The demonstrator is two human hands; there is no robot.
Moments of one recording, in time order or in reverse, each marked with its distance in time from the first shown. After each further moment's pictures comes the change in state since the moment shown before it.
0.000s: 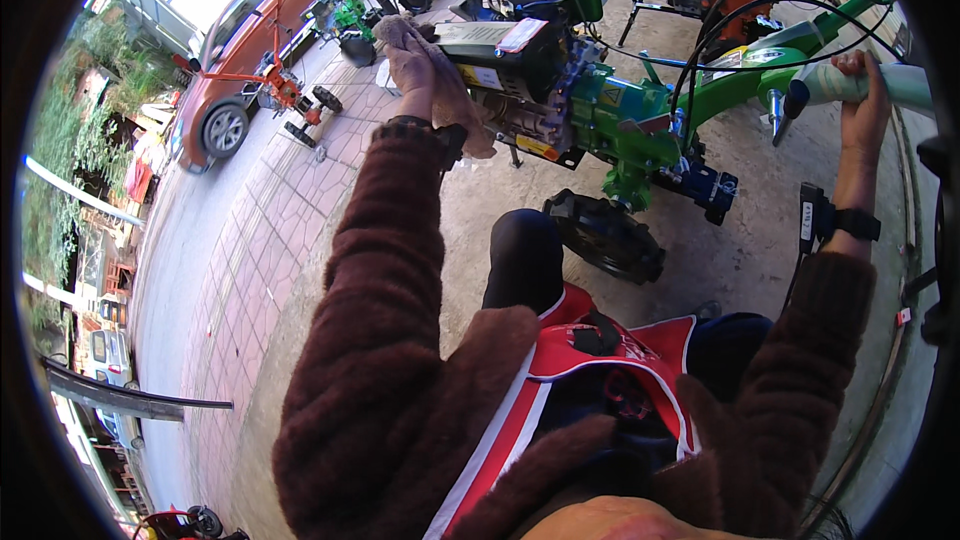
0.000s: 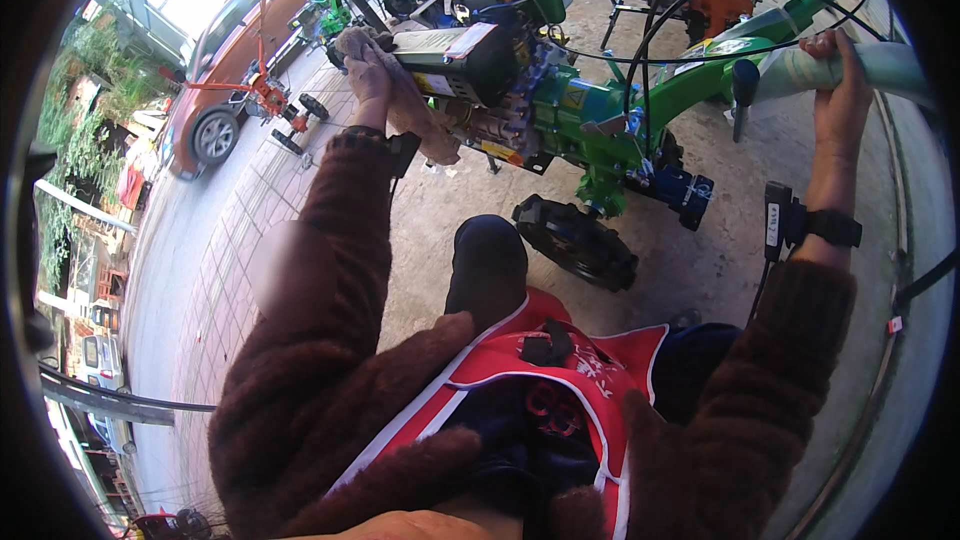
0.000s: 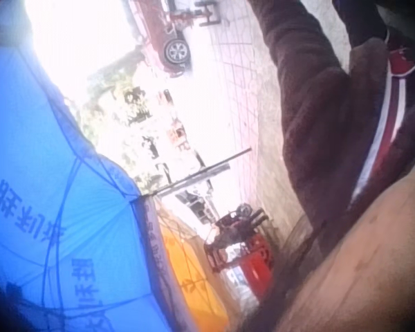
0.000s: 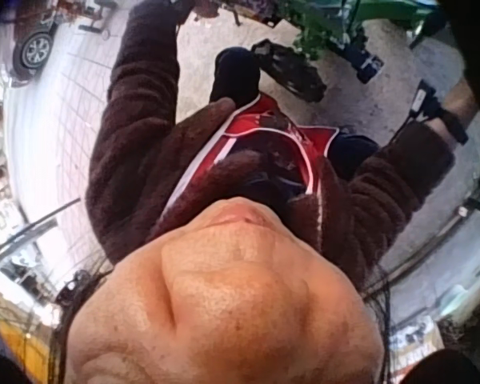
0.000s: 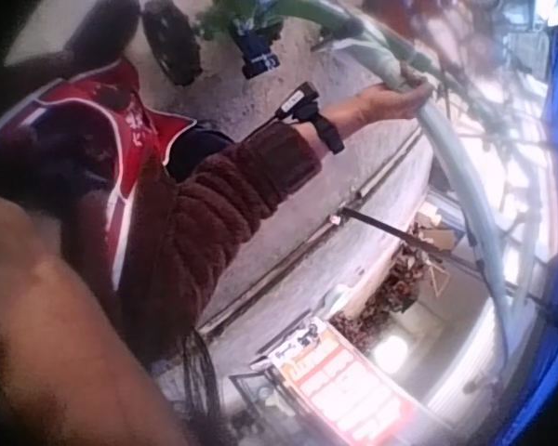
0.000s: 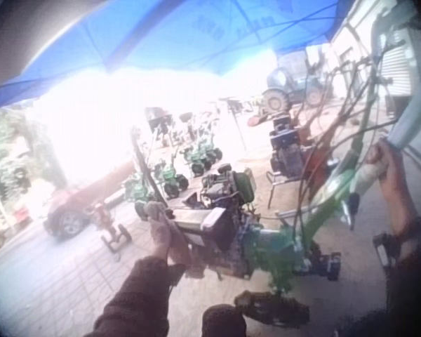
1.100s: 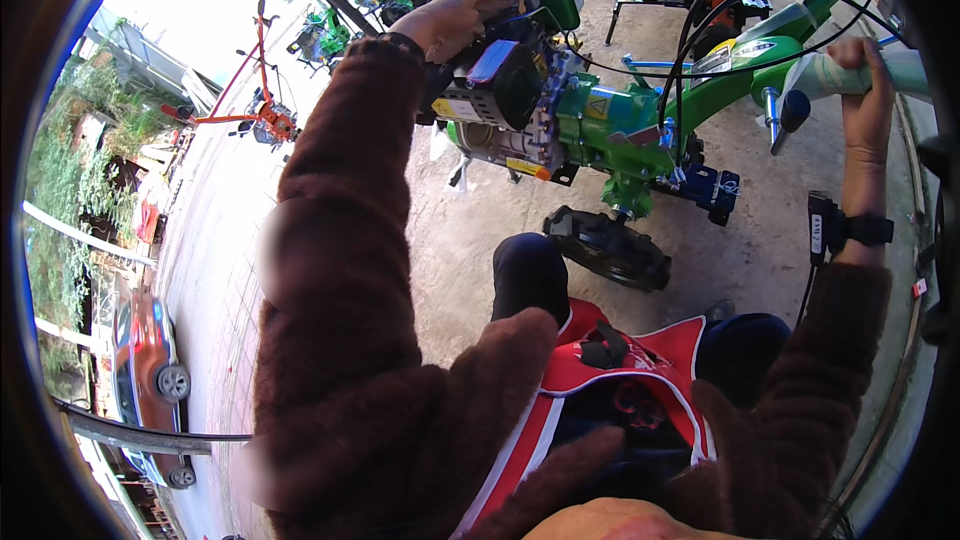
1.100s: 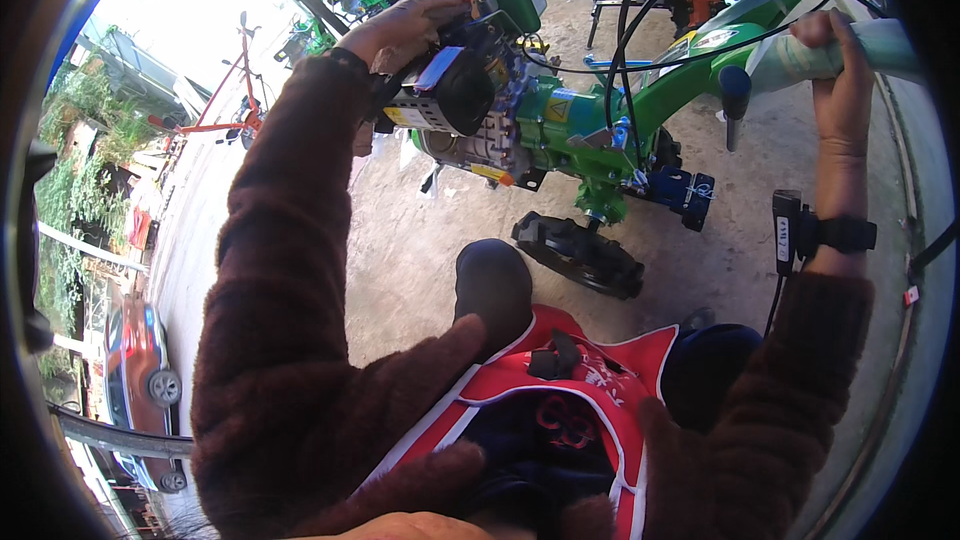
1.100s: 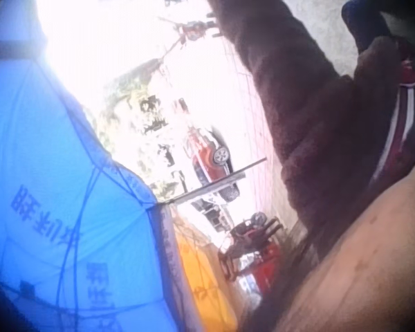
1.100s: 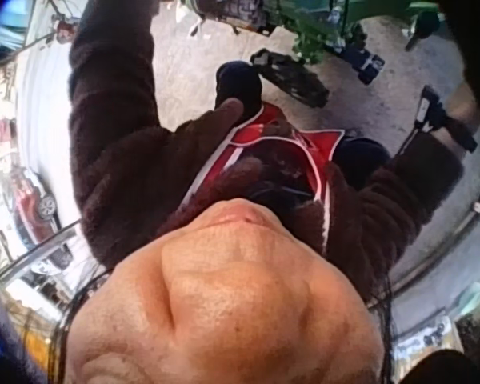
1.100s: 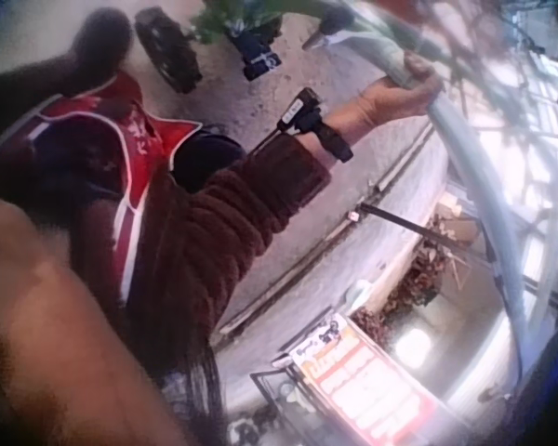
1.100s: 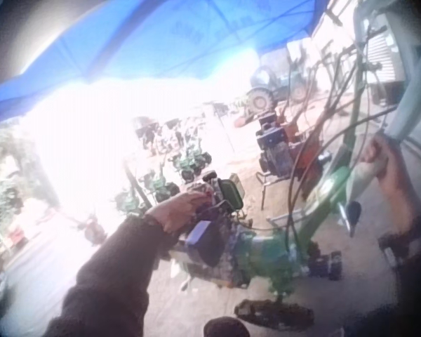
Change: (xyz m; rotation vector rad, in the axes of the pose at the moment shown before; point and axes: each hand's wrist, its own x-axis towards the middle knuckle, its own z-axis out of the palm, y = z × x) left_hand 0.021 0.153 0.056 -0.206 -1.415 0.516; right_hand -0.004 0.000 -0.008 -0.104 -0.123 -0.005
